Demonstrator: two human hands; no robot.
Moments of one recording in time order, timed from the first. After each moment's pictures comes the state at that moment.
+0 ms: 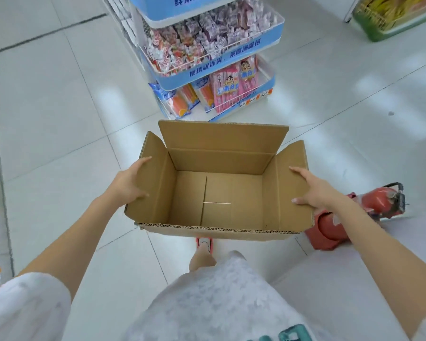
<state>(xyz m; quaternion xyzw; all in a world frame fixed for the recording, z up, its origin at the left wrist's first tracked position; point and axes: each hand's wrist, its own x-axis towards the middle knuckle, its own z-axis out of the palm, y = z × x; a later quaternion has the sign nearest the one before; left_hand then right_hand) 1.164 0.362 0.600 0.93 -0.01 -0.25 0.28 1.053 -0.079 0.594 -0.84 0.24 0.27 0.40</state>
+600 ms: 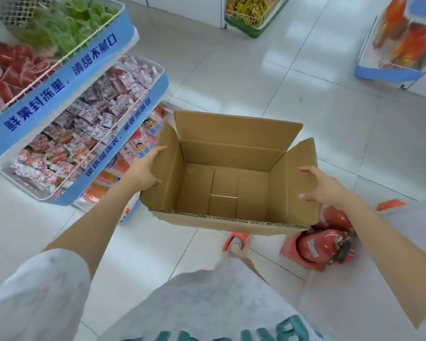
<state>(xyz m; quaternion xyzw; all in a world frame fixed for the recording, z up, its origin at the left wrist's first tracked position) 1.536 -0.051 0.604 0.89 -0.33 -0.28 0.16 1.203 -0.350 0.591 -0.78 0.46 0.12 0.41</state>
